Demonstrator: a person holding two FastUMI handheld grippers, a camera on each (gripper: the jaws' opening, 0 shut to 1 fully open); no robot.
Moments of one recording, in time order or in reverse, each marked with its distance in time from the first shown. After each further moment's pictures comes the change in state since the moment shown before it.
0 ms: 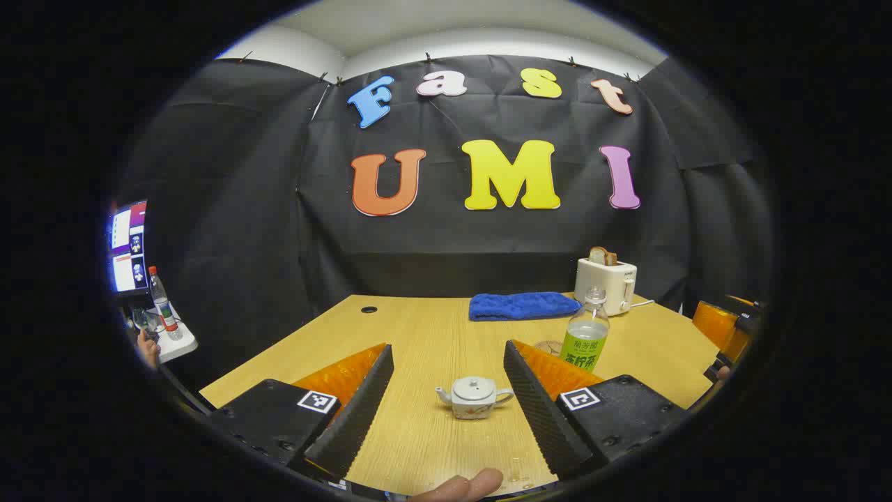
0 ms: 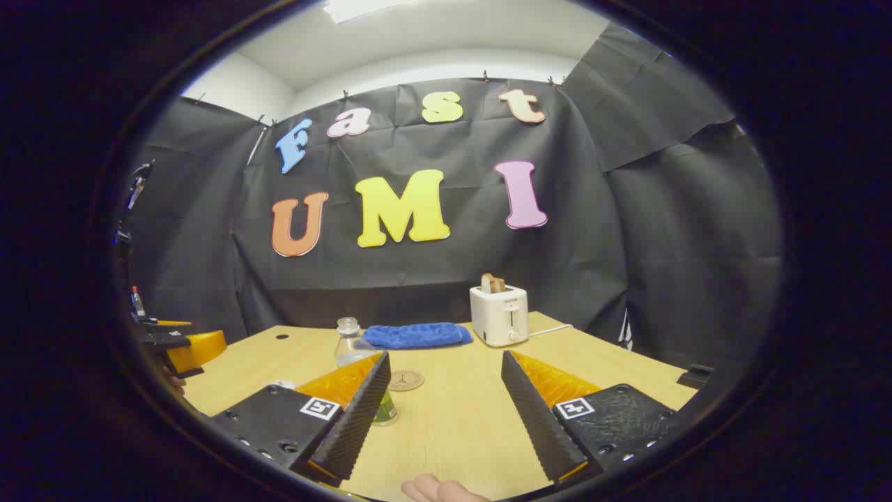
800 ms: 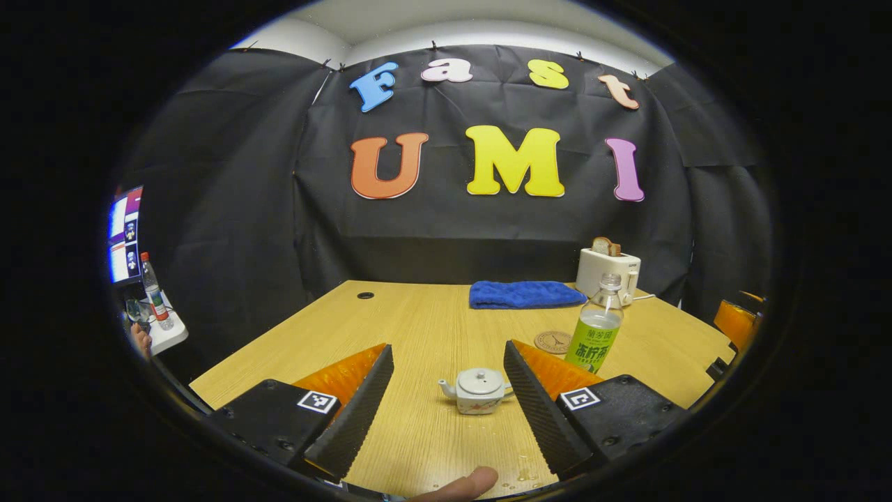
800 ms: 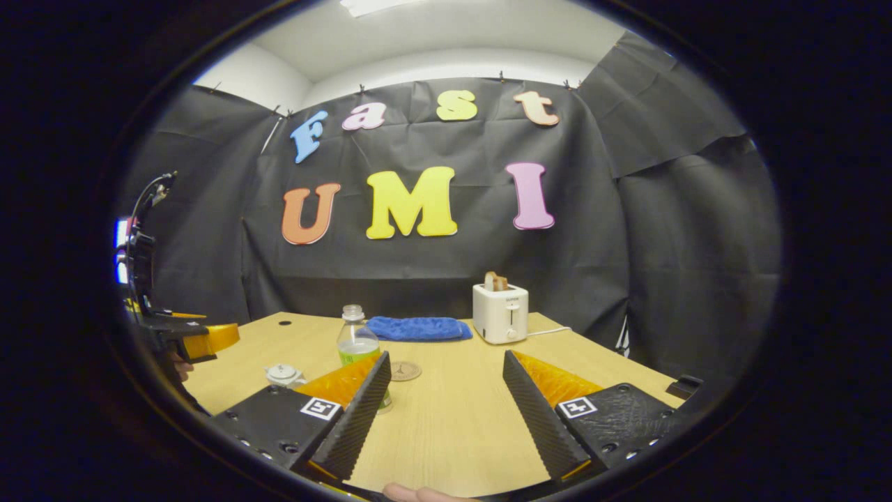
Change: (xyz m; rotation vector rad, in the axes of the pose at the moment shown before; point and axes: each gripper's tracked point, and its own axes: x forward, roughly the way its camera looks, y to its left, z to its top) left arm 0.015 0.008 -0.021 -0.035 0.054 -0.003; right arm -0.014 -0.005 -0.008 -0.070 0.018 0.043
